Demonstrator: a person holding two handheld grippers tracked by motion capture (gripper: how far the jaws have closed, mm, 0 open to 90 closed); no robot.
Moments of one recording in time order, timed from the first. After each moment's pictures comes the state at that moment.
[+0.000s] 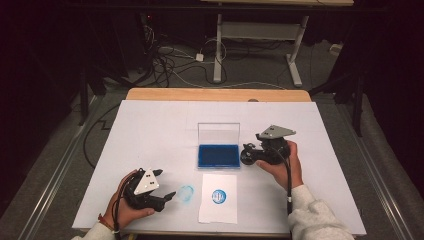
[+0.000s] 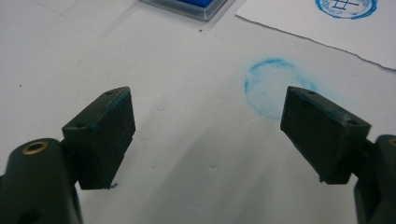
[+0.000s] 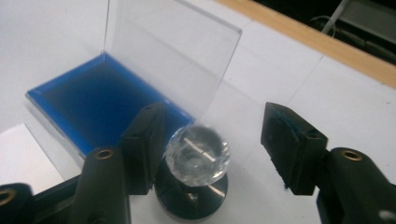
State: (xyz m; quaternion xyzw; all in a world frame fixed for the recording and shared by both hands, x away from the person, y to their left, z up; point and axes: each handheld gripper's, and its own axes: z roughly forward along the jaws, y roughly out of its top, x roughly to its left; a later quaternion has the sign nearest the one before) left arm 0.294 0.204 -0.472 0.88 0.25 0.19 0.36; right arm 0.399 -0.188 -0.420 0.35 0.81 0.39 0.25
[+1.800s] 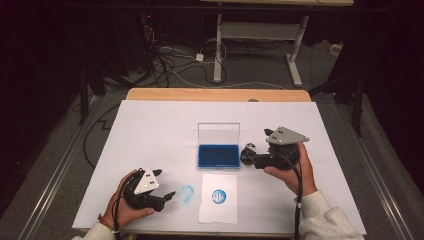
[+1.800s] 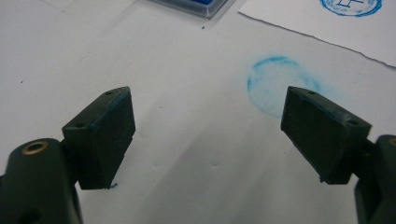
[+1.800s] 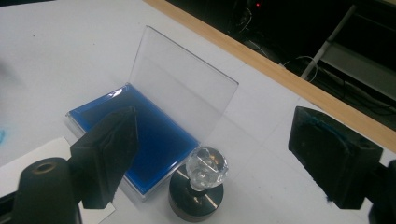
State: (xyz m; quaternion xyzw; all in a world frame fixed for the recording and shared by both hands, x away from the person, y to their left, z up) left arm 0.294 0.204 -0.473 0.88 0.25 0.19 0.36; right arm 0.361 -0.191 -0.384 0.30 0.80 0.42 0.29
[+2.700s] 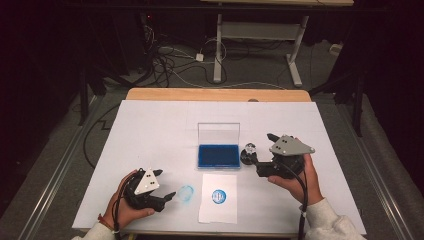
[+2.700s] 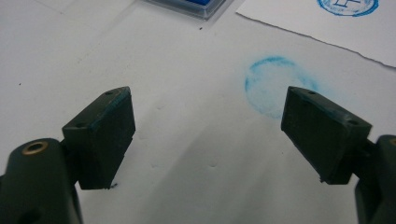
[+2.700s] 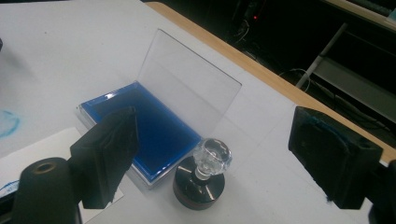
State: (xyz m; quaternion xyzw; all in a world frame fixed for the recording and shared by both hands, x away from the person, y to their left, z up) left arm 0.294 0.204 -0.472 0.88 0.25 0.19 0.35; right arm 0.338 -0.196 -0.383 0.28 0.80 0.43 0.31
